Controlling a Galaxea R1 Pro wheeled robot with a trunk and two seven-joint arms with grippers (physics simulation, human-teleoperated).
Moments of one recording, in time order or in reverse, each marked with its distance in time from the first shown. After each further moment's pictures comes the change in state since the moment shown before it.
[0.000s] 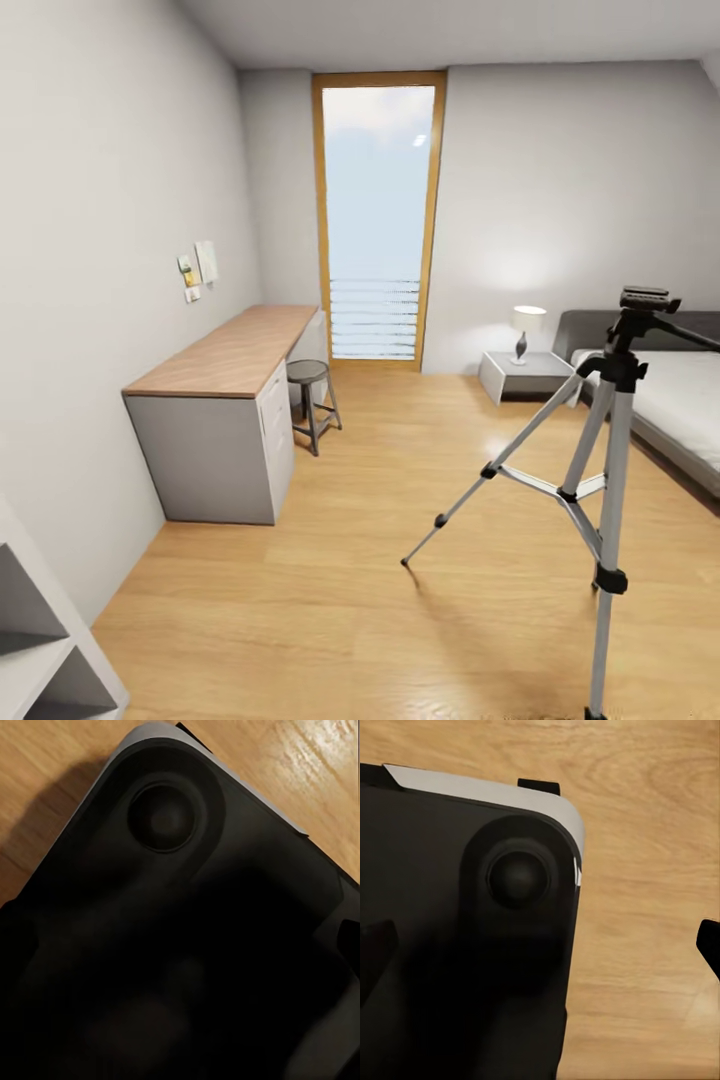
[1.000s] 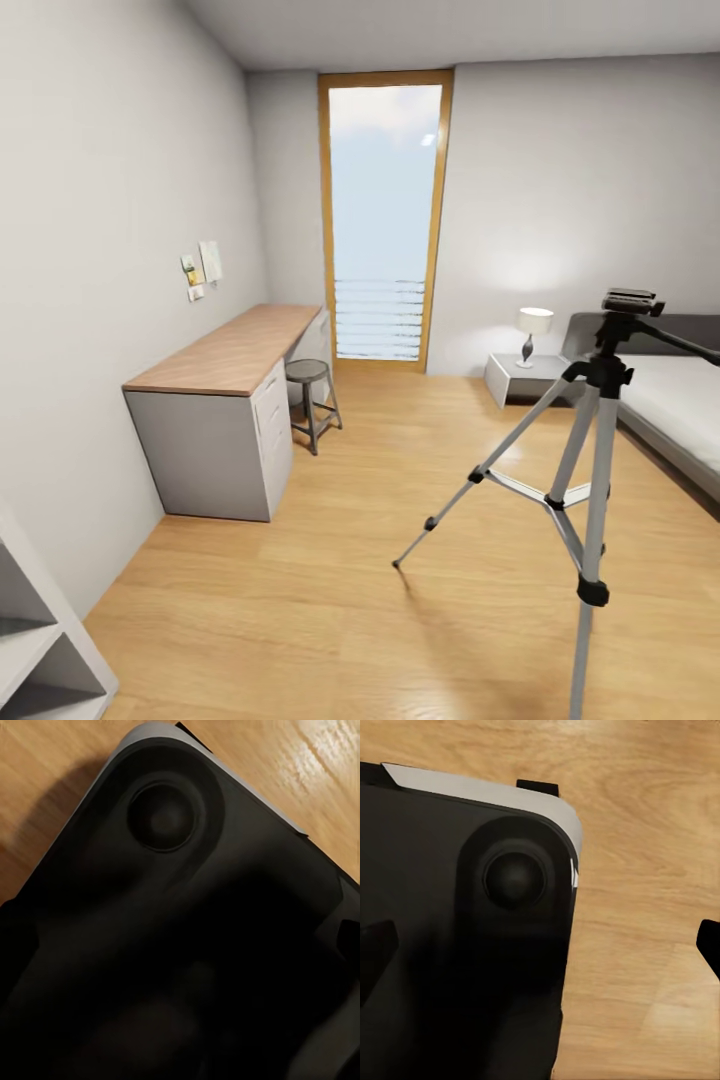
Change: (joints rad) left arm 0.000 -0.001 0.001 0.000 0.001 -0.001 0.000; right arm 0.000 -0.006 0.003 0.000 0.010 -0.003 0.007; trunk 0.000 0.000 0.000
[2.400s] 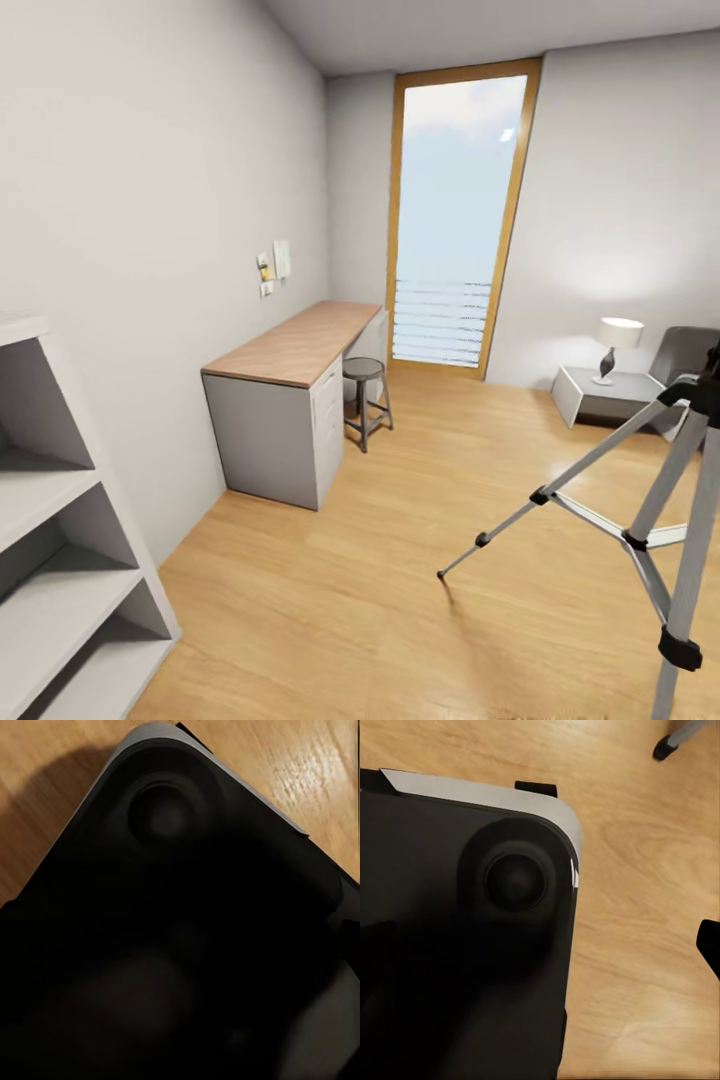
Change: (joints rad) left arm 0.000 0.001 -0.001 0.000 -0.001 0.001 0.000; right arm 0.000 0.004 -0.002 0.000 -0.023 -0.002 -0.010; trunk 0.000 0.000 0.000
